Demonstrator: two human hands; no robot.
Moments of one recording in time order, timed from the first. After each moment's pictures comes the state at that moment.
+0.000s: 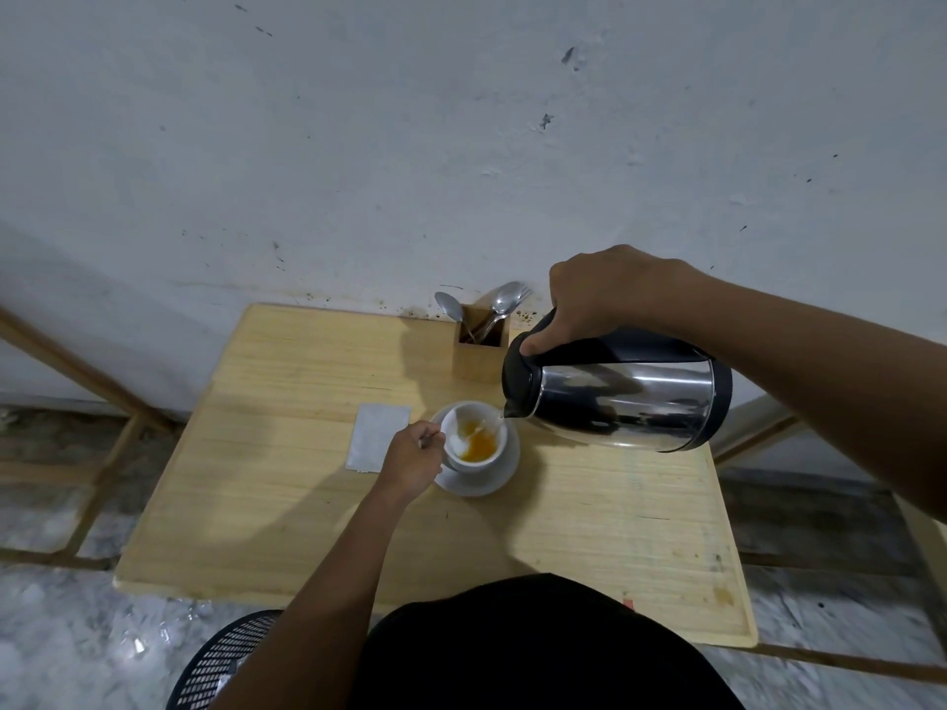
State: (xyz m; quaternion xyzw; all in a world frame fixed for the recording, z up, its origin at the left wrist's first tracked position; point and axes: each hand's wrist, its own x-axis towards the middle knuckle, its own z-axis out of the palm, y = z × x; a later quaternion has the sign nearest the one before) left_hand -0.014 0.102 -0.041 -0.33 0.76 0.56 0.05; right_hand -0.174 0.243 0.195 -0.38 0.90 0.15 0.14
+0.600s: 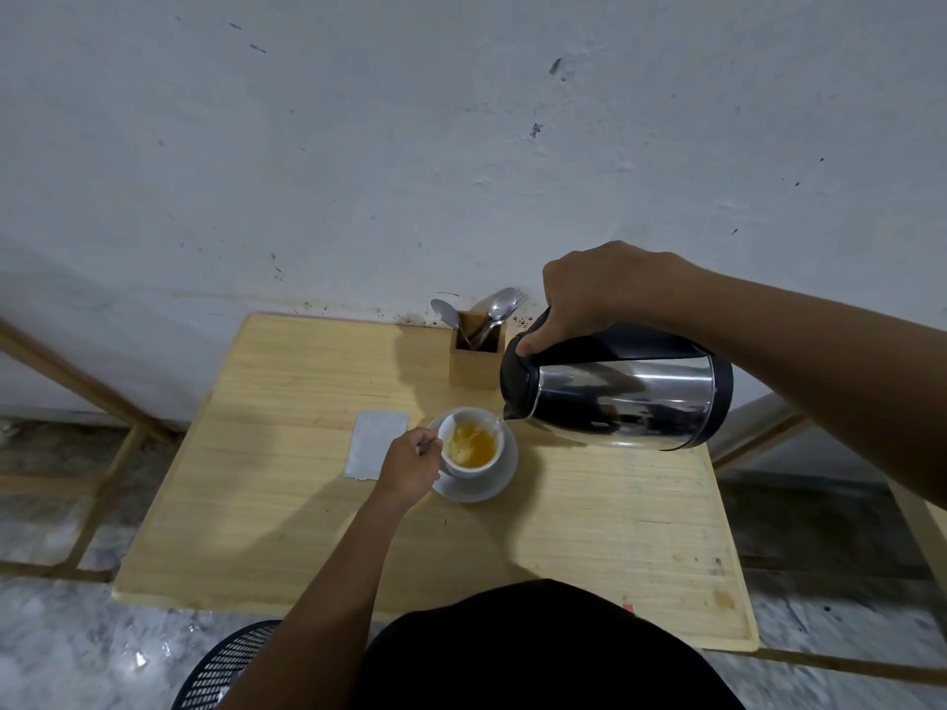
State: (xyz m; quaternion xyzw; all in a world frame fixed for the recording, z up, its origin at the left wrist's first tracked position) left_hand -0.013 0.103 -0.037 -0.33 0.76 0.56 0.06; right_hand -0.175 0.244 0.204 -0.38 0.90 0.16 0.14
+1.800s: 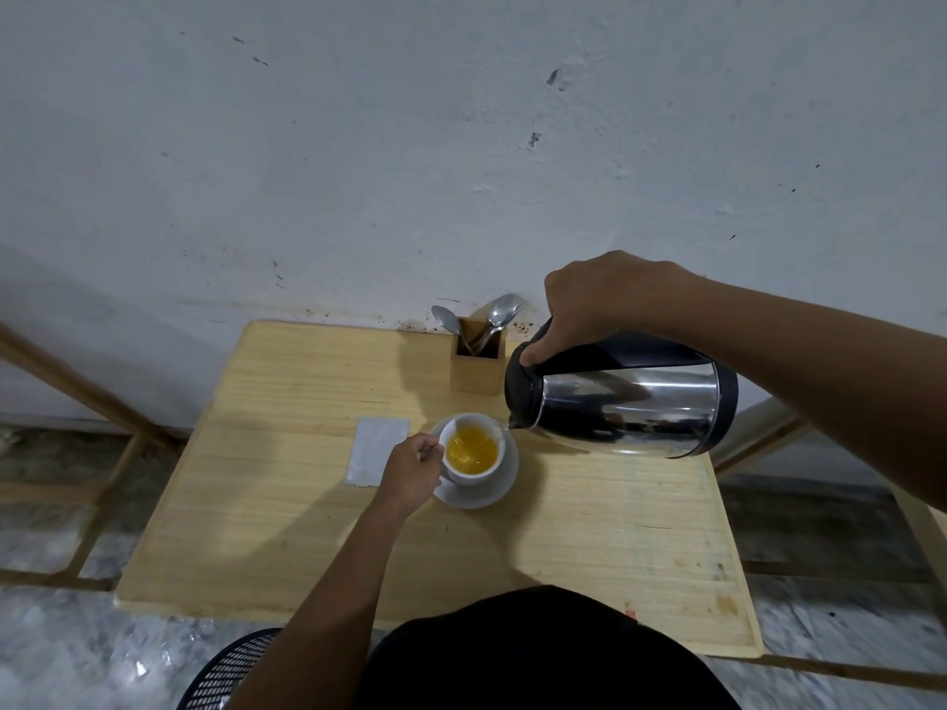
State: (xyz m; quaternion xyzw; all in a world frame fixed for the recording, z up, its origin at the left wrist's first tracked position) left_hand -0.014 0.102 -0.040 -0.33 0.76 0.56 0.05; right_hand -0.178 0.247 0.202 -0.38 0.90 0.16 0.15
